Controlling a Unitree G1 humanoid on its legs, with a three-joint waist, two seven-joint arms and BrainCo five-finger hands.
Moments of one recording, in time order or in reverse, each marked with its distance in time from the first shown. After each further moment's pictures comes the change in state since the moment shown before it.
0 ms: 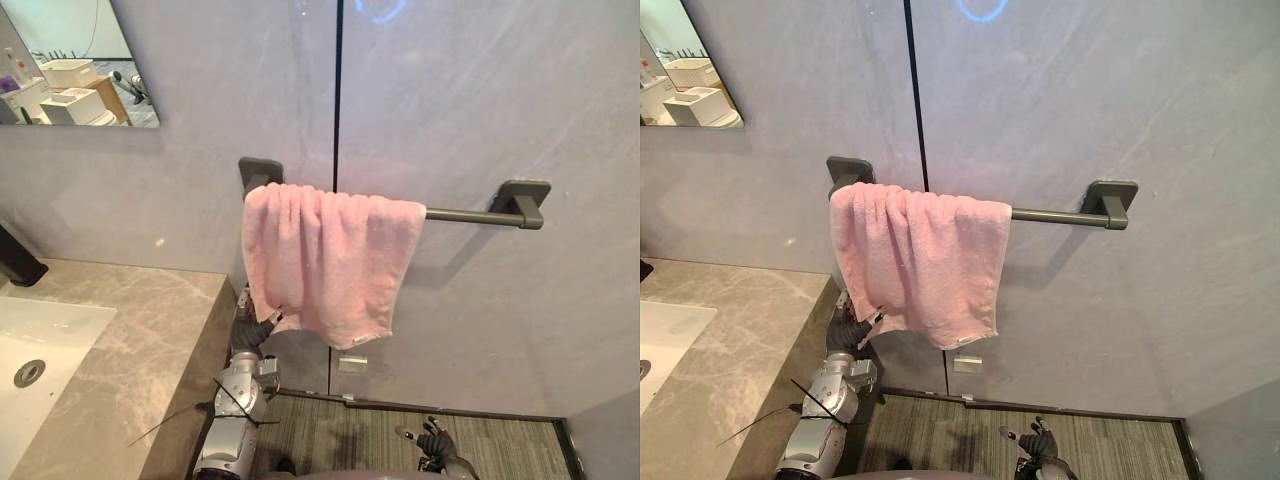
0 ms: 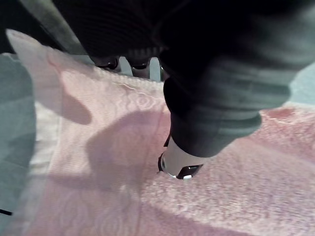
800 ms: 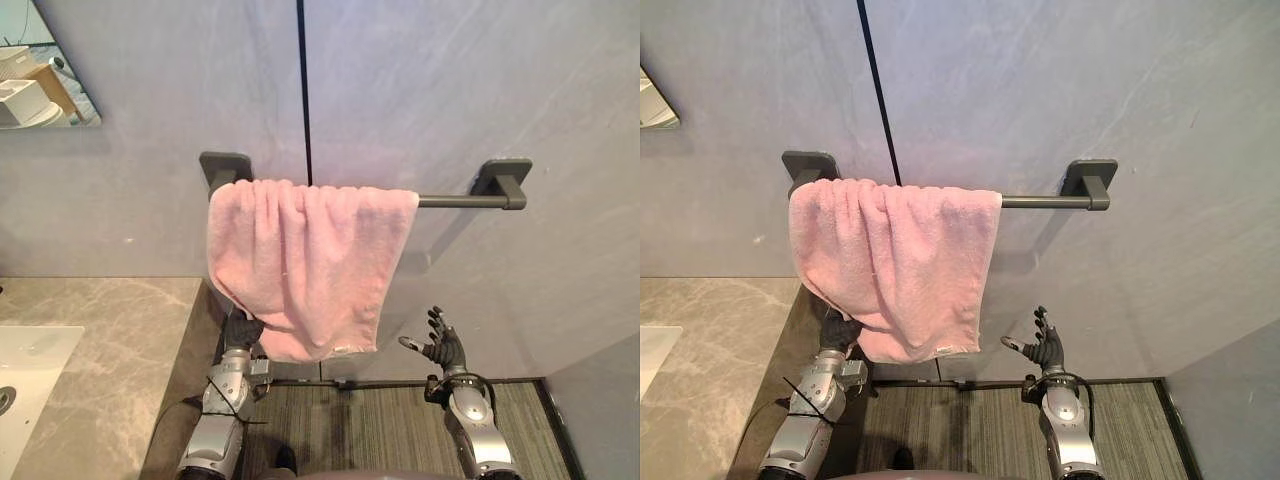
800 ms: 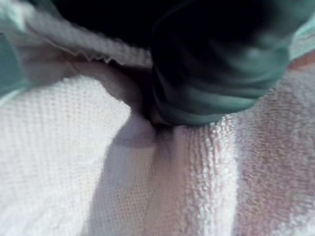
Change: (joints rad) left arm -0.002 0.087 -0.009 -0.087 0.001 0.010 -0.038; right arm -0.012 -0.092 0.096 -0.665 -0.151 -0.048 0.001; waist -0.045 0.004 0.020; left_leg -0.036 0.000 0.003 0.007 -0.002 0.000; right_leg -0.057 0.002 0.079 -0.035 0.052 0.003
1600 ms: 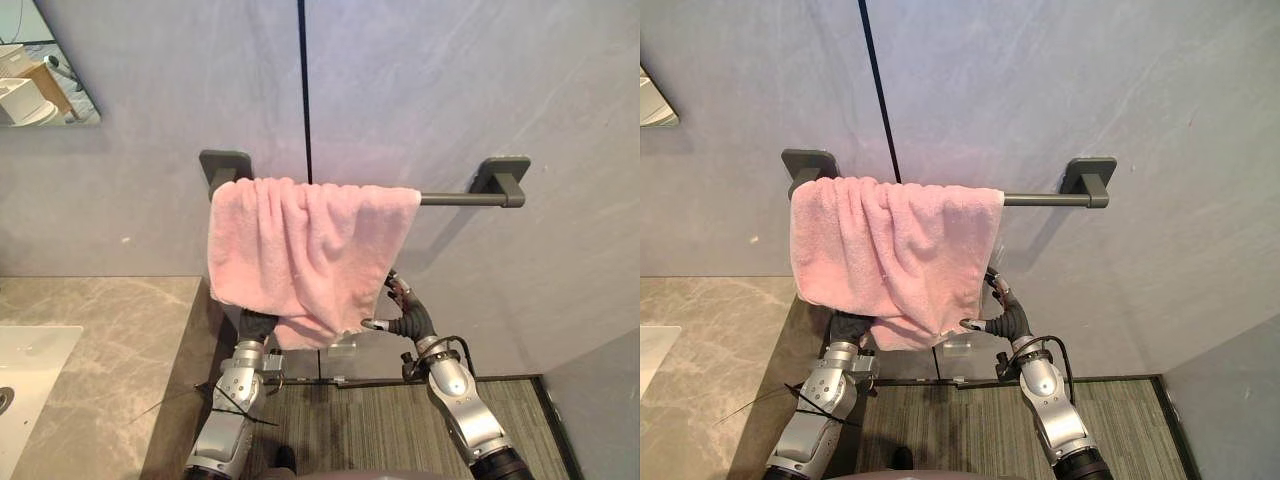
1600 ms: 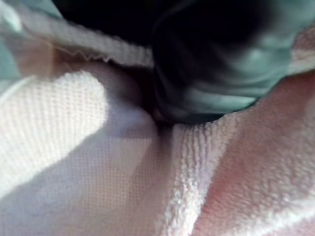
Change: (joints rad) left arm 0.000 -0.001 -0.088 -0.080 -0.002 -0.025 -0.002; right arm -0.095 -0.091 0.241 -0.122 -0.004 -0.029 0.066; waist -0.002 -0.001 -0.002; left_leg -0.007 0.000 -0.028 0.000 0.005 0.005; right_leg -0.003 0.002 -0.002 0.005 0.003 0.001
